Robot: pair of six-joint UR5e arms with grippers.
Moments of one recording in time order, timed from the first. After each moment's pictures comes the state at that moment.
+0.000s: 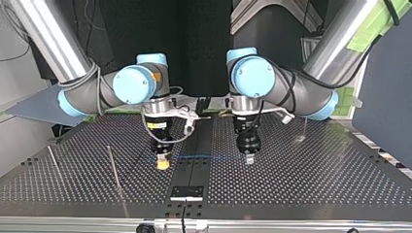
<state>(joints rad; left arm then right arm) -0.40 -1.78 -1.53 -2.84 -2.06 -1.68 2.25 -1.06 1.13 -0.15 1.81 1.50</state>
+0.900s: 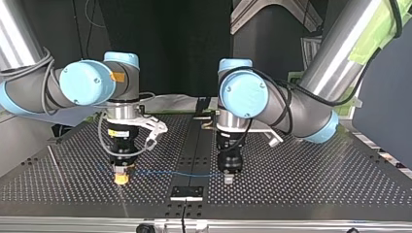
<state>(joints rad) -0.43 -1.83 -1.31 -3.00 -1.94 -1.67 2.17 -1.17 1.13 -0.11 1.84 1.54</state>
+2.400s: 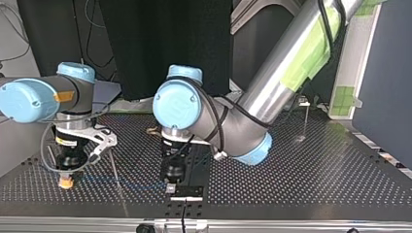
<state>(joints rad) -0.61 -2.06 -0.92 -3.14 -1.98 -1.66 1.96 -1.19 1.13 -0.05 1.81 1.53</state>
